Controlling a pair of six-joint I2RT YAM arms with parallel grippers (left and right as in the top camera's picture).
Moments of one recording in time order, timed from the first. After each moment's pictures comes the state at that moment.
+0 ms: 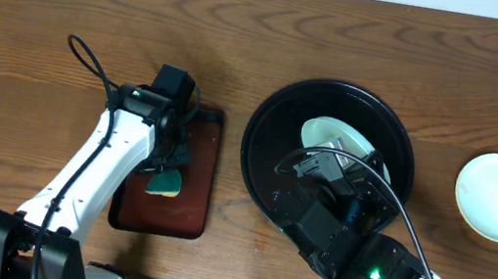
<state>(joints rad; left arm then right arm) -0.23 1.50 1.07 -1.12 -0.09 -0.57 1.05 1.12 0.97 -0.82 1.23 -0.08</state>
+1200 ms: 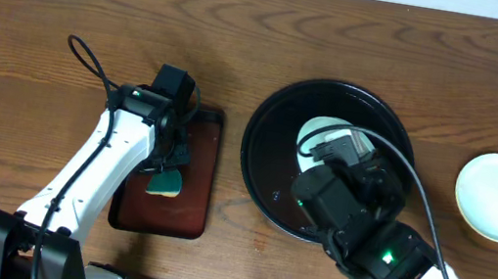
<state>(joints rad) -0.23 1.50 1.07 -1.12 -0.08 -0.57 0.89 1.12 0.97 -0.81 0.99 -0.01</state>
